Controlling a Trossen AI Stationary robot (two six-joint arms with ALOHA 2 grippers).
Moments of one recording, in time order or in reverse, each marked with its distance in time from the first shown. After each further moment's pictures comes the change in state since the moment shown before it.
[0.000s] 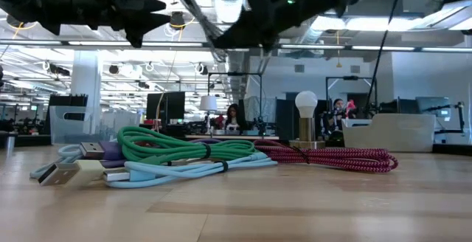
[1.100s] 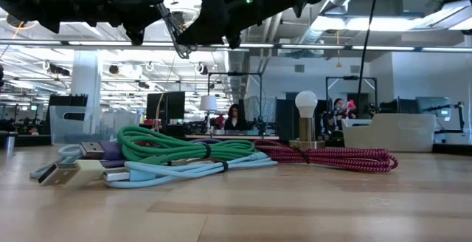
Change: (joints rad) left arm -0.058 0.000 0.000 0.011 0.000 0.000; right arm -0.033 0.212 0.291 -0.062 -0.051 -0.048
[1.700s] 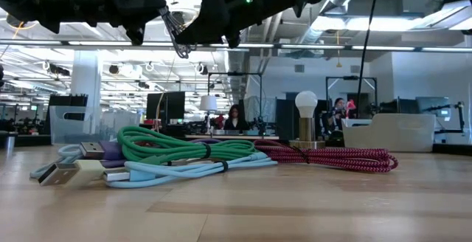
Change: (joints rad) left arm 0.000 0.000 0.000 0.000 -0.005 0.000; right arm 0.000 0.000 -0.001 0.008 0.000 -0.017
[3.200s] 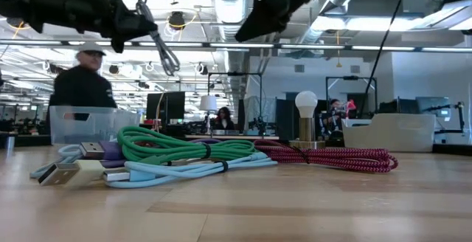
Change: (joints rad) left arm 0.238 -0.186 0.000 -0.261 -0.051 0.032; right arm 0.002 -0.308 -0.109 -0.446 0.124 -0.009
